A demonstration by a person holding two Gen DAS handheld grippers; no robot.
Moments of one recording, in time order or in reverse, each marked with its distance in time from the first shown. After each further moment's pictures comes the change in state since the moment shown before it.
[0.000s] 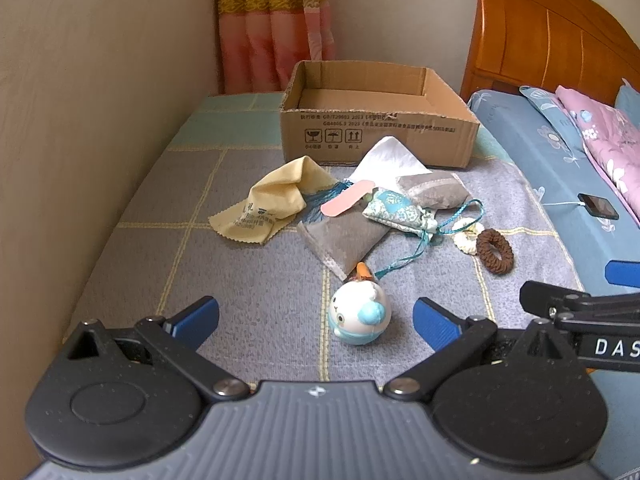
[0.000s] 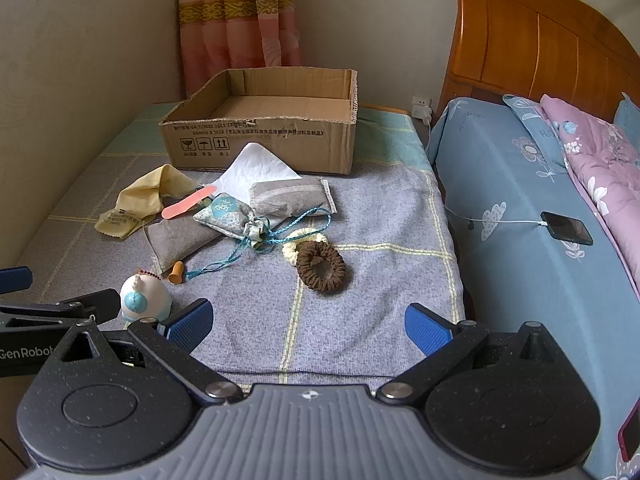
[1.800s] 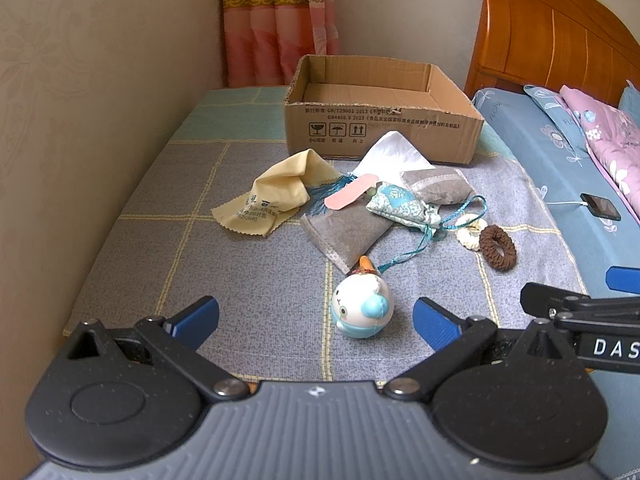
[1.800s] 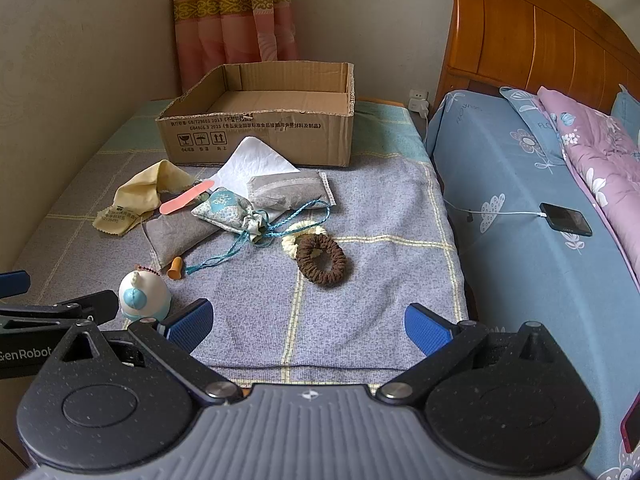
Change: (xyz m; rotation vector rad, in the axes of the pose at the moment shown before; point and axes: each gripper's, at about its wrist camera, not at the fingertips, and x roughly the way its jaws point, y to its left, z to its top) left arm 0.000 0.002 -0.002 -0.014 0.018 0.003; right arm 0.003 0.000 -0.001 0.016 0.016 -0.006
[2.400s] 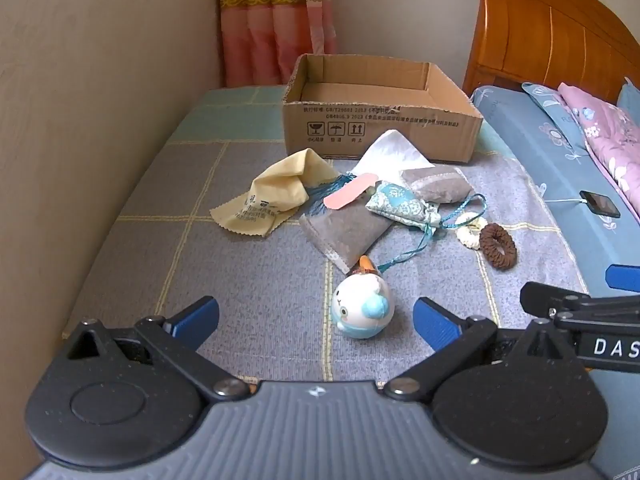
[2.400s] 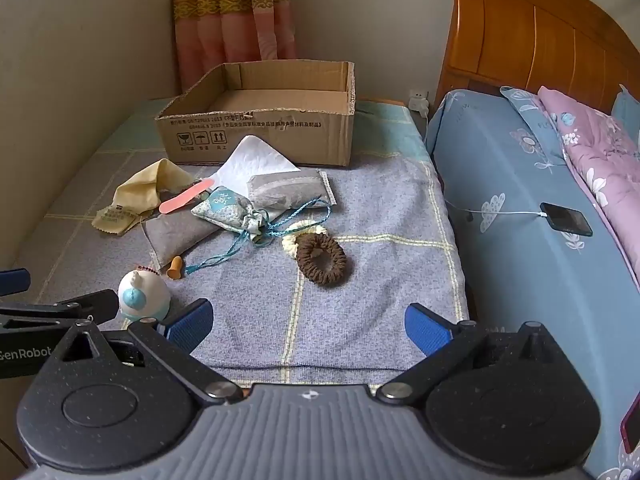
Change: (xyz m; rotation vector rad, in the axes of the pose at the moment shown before) left arm 0.002 -0.001 -0.001 0.008 -0.001 0.000; right arm 0.003 -0.006 0.000 0.007 0.004 0.006
